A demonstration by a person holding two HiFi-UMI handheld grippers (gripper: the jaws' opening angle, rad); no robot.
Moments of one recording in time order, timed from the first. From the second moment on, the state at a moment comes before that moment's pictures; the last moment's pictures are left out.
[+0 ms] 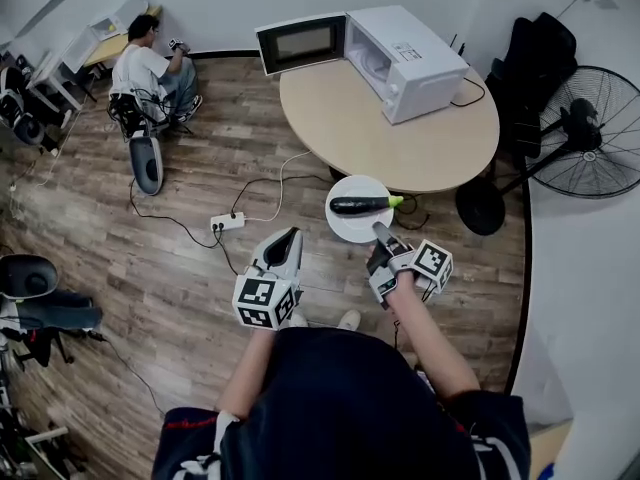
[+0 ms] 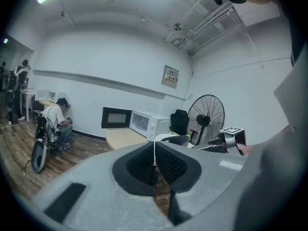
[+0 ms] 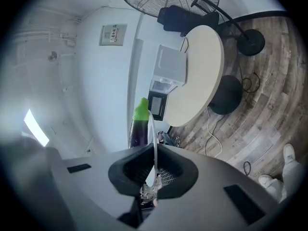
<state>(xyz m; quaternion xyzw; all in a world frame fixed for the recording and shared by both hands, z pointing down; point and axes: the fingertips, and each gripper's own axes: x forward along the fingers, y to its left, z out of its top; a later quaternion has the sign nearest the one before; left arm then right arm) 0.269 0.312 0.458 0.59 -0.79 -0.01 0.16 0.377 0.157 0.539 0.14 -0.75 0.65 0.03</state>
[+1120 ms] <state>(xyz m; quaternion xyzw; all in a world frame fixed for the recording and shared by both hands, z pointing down) 0.288 0.261 0.484 0.56 -0.80 -0.01 0.19 0.383 0.099 0.562 0.11 -0.74 0.66 0.06</state>
